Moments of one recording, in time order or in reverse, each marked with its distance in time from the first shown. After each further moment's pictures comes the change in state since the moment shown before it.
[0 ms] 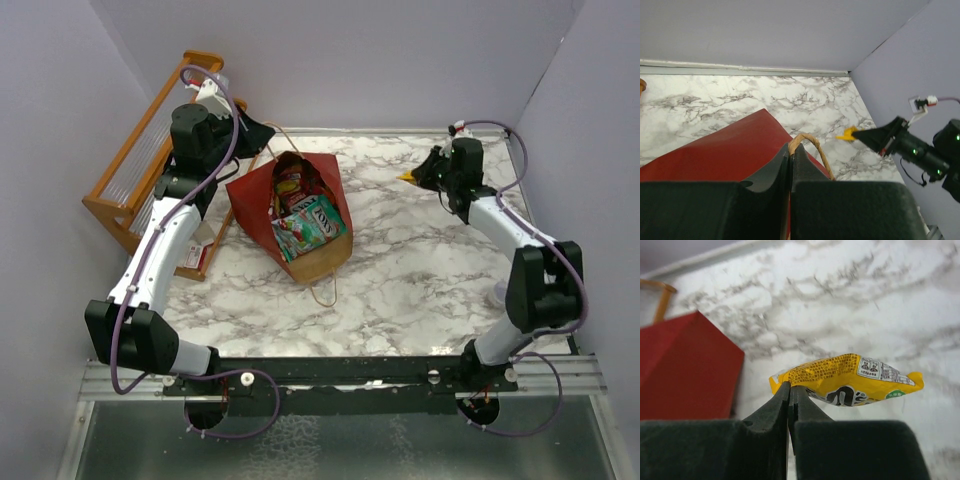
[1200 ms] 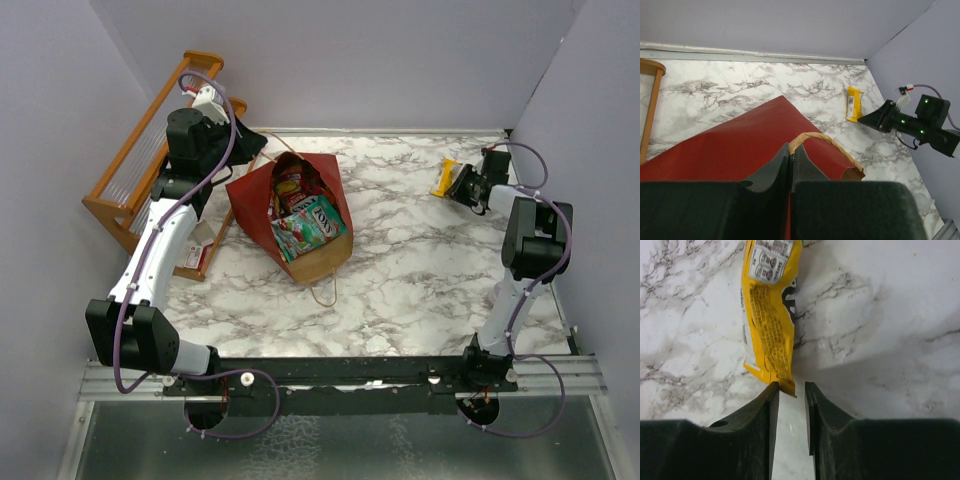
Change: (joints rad) left arm 0.049 0.000 -0.037 -0.036 0.030 0.058; right arm -0.327 0.477 0.243 -0.069 -0.182 -0.045
